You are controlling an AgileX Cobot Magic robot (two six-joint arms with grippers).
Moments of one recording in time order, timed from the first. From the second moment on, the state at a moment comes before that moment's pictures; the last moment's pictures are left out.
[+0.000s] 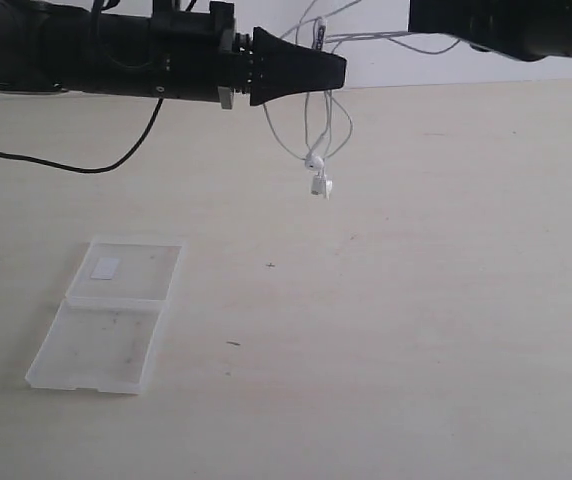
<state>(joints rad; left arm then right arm) -0.24 1.99 -1.33 -1.71 1.21 1.68 0.39 1.25 -0.83 -1.67 -0.05 1.79</state>
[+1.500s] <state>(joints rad) -0.18 1.99 -1.33 -1.68 1.23 1.56 0.40 1.37 -0.74 -1.72 -0.33 1.91</state>
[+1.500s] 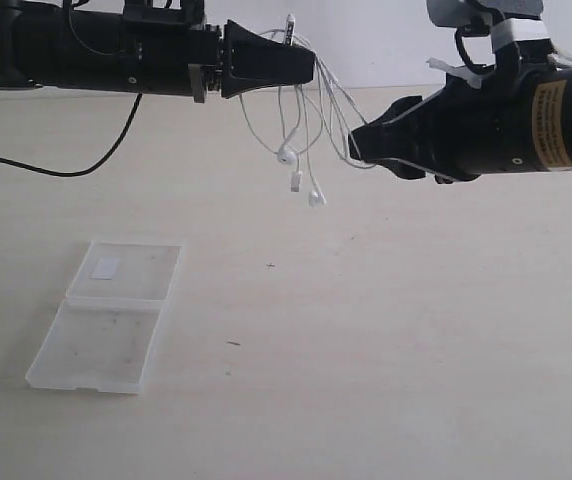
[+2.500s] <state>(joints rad) -0.16 1.99 -1.33 -1.70 1.22 1.57 0.40 1.32 -0.73 -1.73 -0.16 1.88</state>
